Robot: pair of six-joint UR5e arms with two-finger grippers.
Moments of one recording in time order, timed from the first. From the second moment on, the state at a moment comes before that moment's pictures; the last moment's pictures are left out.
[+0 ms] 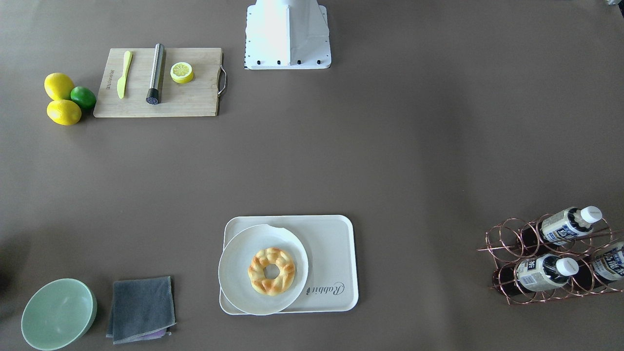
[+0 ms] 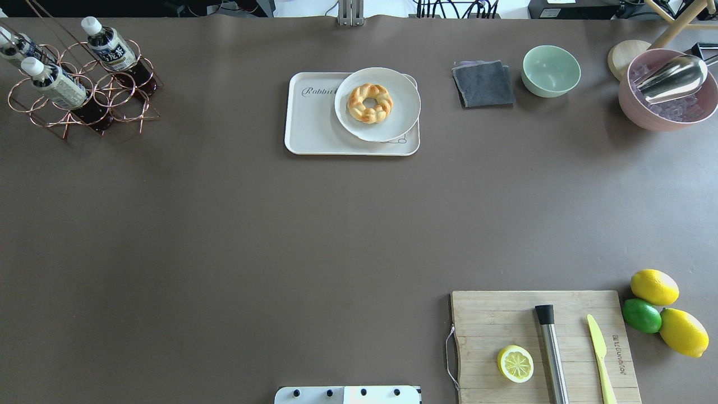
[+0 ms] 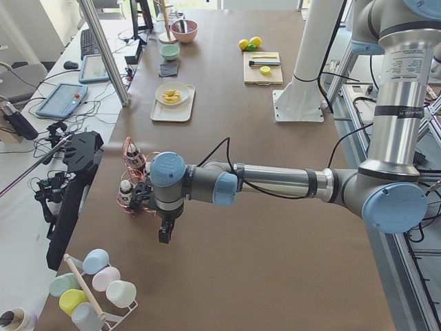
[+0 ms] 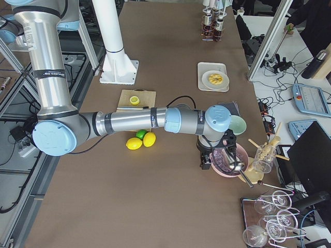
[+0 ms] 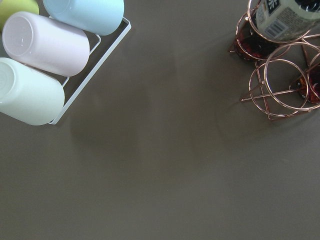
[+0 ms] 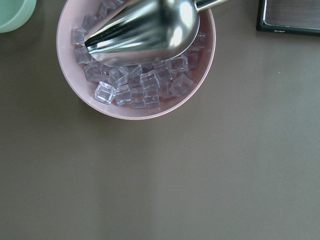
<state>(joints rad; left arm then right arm) -1.61 -1.63 -1.58 -1.68 -2.33 0.02 1.60 -1.42 1.58 -1.77 2.39 -0.15</state>
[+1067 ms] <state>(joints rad) -1.61 -1.62 -1.61 -1.68 -2.33 0.02 1.62 -1.43 1.63 -1.80 2.39 -0.12</state>
